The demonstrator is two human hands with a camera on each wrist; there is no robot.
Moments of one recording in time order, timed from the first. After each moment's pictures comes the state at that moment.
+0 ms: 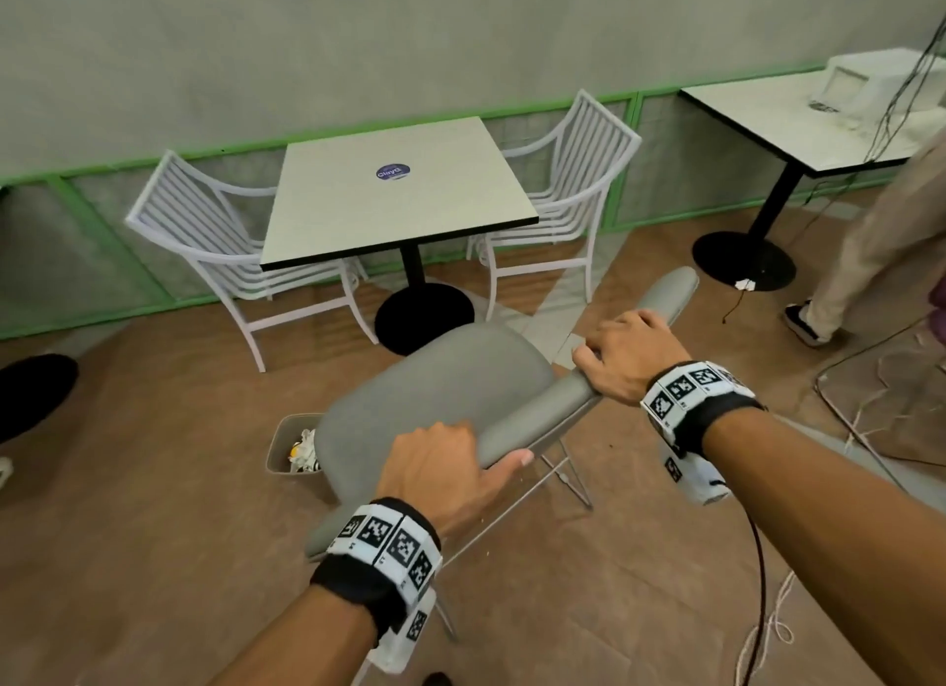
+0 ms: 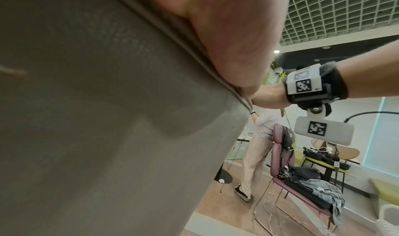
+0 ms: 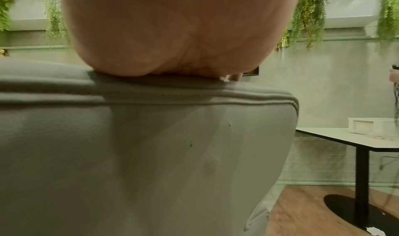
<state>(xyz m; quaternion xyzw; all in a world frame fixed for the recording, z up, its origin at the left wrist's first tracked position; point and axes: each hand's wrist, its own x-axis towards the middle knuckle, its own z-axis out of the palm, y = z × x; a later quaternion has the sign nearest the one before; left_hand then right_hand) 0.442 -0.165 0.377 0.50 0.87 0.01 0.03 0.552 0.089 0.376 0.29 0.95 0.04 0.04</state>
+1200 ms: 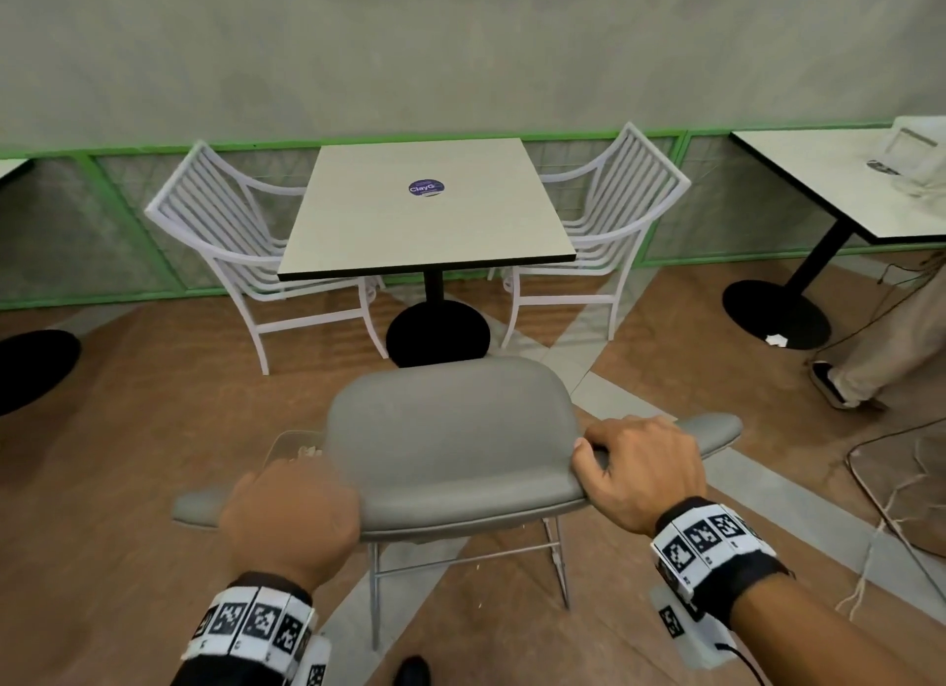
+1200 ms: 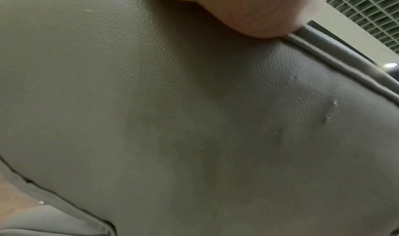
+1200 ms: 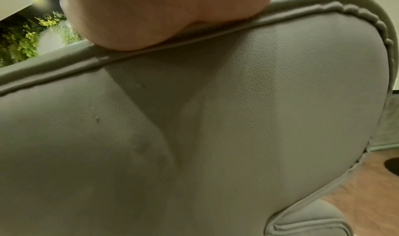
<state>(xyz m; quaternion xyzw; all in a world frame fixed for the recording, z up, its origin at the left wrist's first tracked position) 0.307 -0.217 0.352 0.33 0.92 0.15 -0.16 0.502 0.051 0.371 0.31 0.95 0.04 -0.08</state>
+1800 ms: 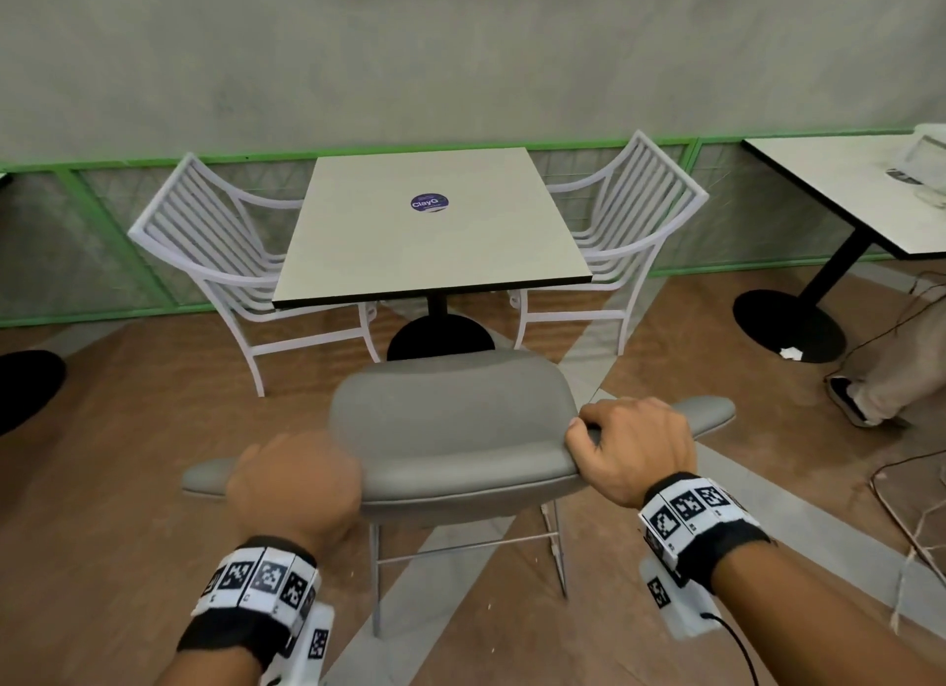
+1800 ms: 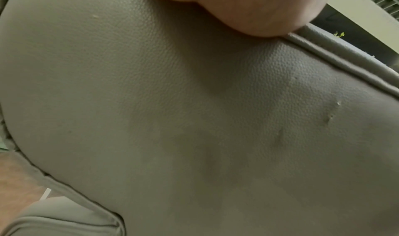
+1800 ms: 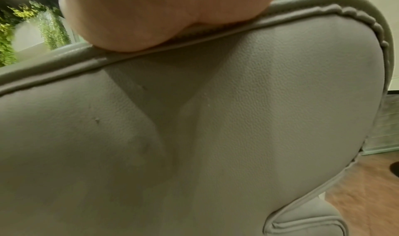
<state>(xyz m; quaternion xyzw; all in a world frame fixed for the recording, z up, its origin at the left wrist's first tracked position) 0.194 -0.153 0.353 0.31 0.93 0.15 -0.16 0.393 0.108 0.367 0.33 0.94 0.04 -0.07</state>
